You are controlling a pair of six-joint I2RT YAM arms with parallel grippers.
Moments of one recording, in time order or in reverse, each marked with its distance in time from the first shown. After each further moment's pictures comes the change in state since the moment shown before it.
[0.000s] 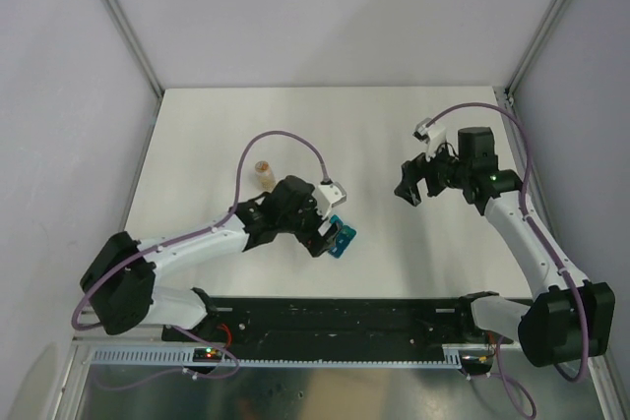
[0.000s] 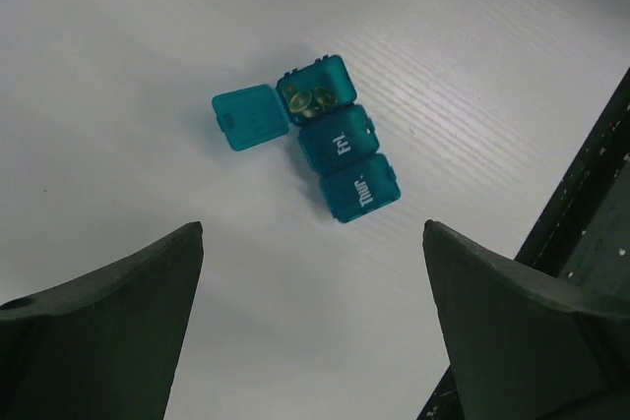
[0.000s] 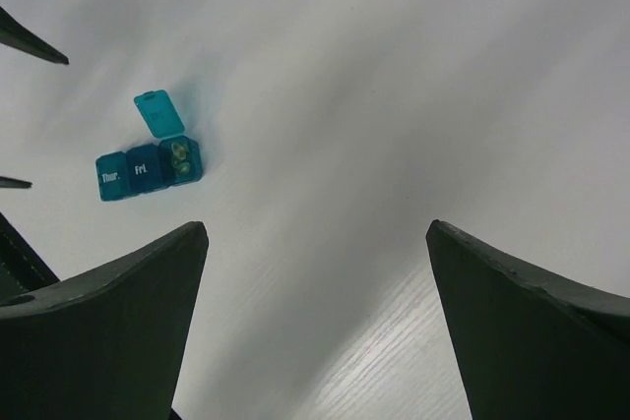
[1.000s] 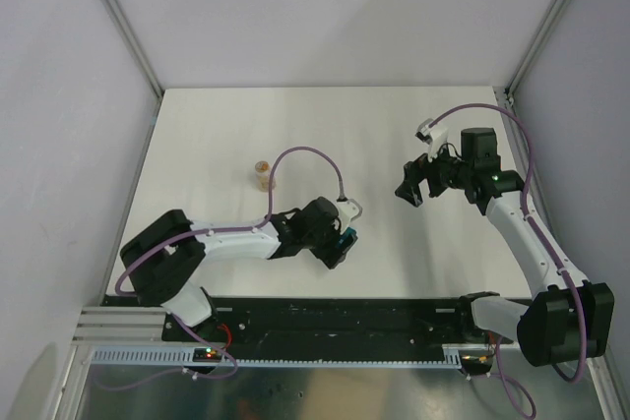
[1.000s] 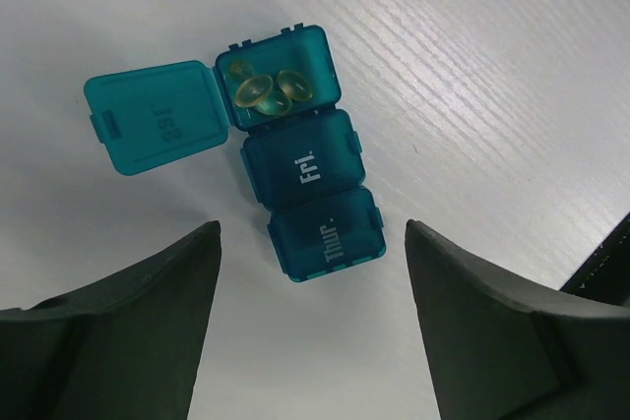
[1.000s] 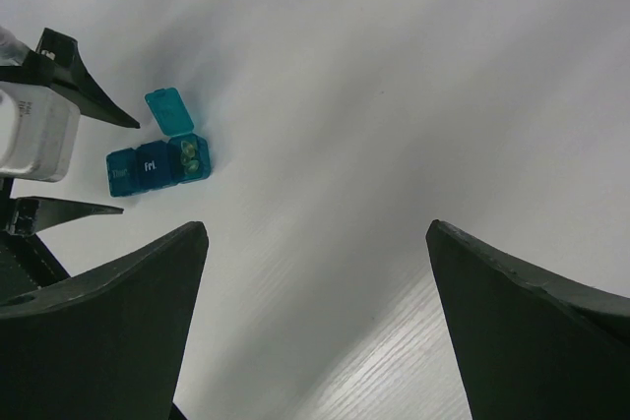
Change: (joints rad) left arm -0.156 0.253 -0.017 0.169 -0.175 -0.216; right arm -0.040 0.000 -0.011 0.000 -0.052 -0.014
